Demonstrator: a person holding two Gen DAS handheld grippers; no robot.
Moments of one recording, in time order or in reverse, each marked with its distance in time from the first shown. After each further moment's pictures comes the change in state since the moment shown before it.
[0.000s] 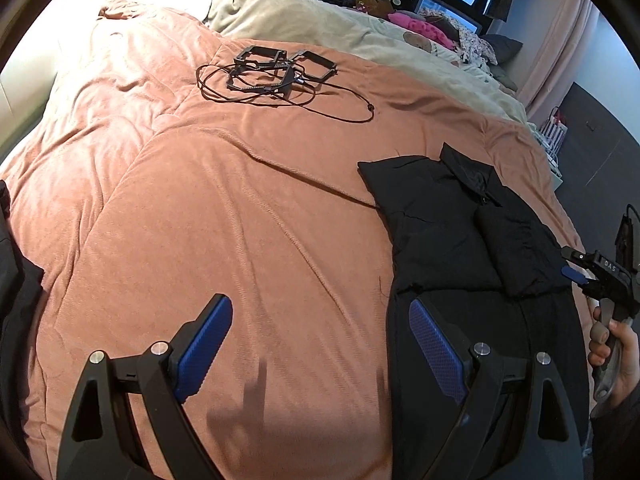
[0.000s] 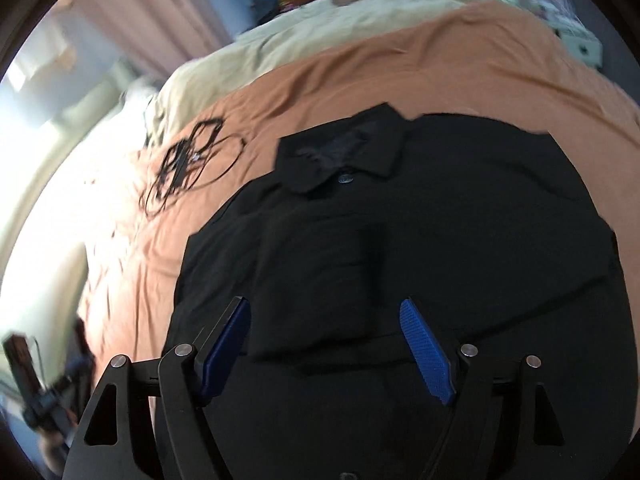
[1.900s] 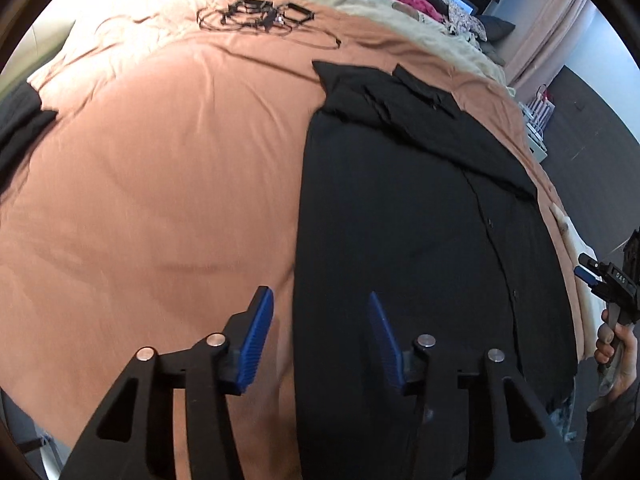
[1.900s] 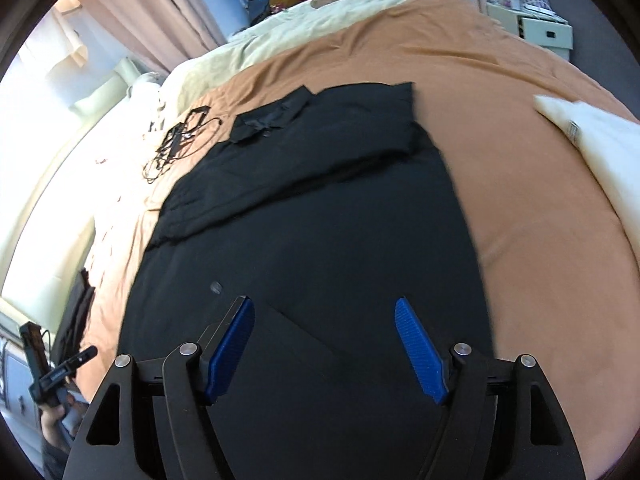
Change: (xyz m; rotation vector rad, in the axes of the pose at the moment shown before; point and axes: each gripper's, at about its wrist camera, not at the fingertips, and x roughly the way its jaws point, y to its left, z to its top) left arm -0.054 -0.068 -0.180 -0.055 0.103 -0.048; right arm -0.138 -0.147 -0.106 -0.071 0.020 -0.011
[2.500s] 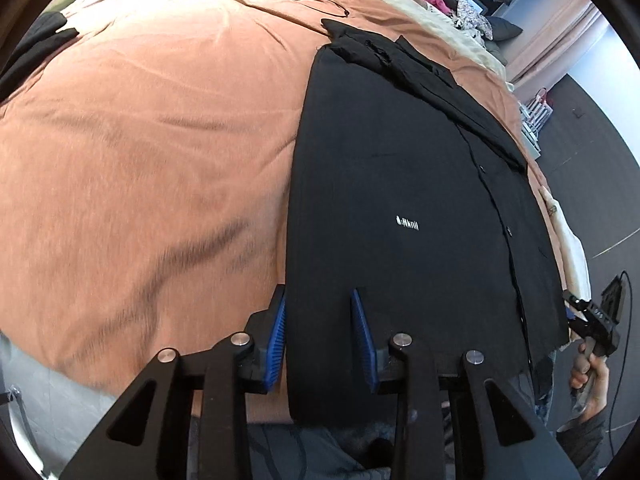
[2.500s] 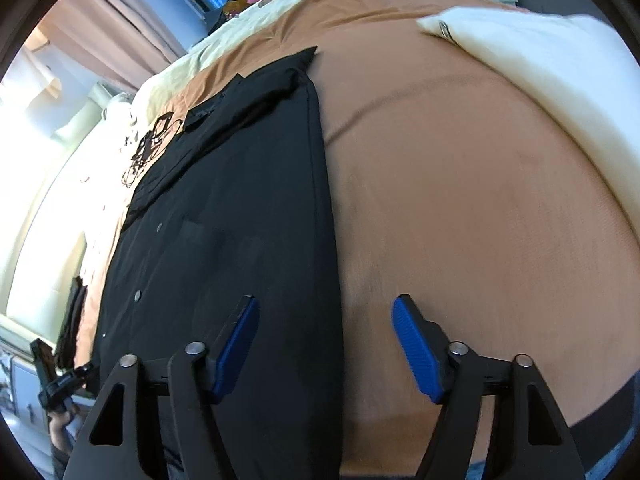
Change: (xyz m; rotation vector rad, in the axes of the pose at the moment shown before) left arm -0.004 0.009 -0.082 -0.082 0.054 -0.068; right arm -0.034 -0.102 -0.097 0.146 0.023 0.028
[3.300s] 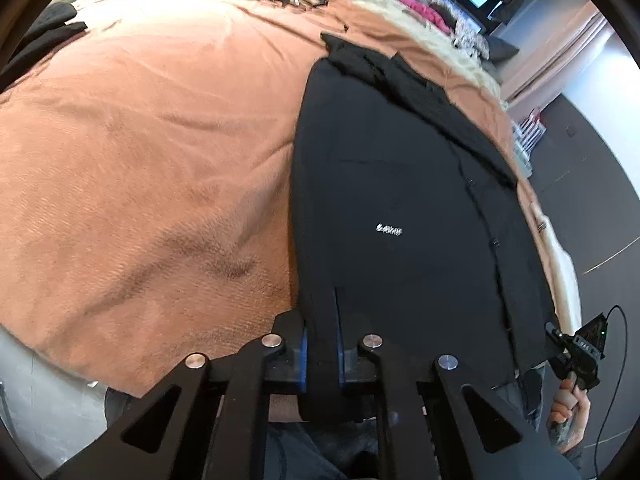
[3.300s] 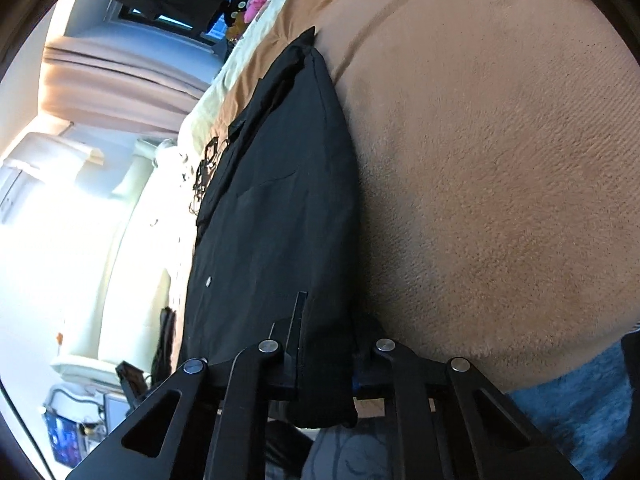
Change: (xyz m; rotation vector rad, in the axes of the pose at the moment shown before) left arm -0.011 -0.005 -0.006 -0.037 -0.081 -0.034; right arm 0.008 -0.016 -0.053 0.226 -0.009 0.320
